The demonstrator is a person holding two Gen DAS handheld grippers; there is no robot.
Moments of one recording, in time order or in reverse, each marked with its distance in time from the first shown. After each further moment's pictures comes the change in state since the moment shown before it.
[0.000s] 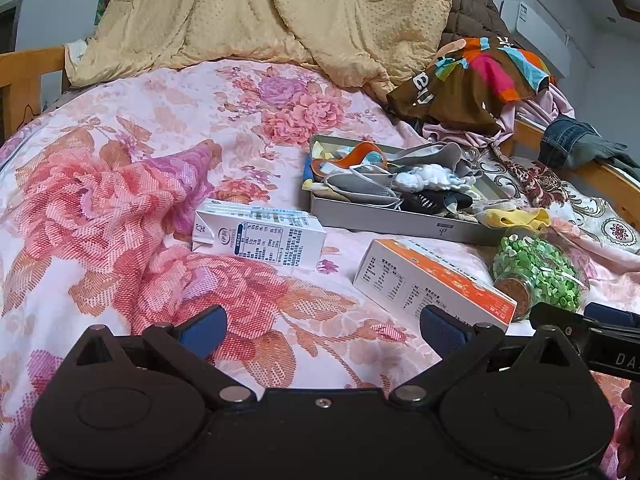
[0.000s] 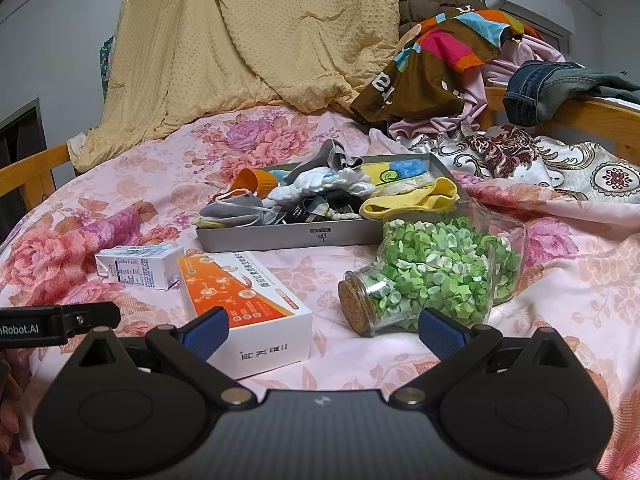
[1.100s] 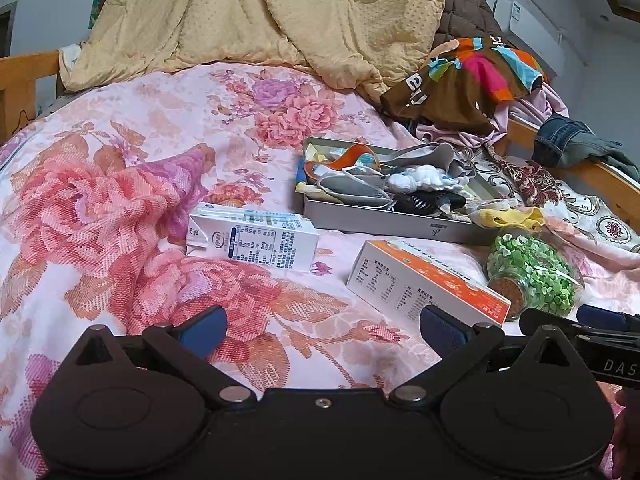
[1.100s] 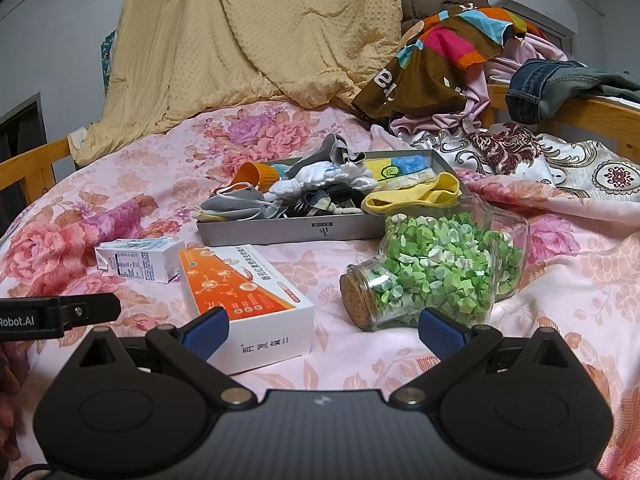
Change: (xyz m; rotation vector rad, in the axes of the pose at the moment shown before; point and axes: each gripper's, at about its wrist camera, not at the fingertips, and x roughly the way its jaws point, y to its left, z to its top) left arm -0.002 -0.003 0.001 0.016 -0.007 -0.014; right arm 0.002 0.003 -0.004 -0.007 0.009 0.001
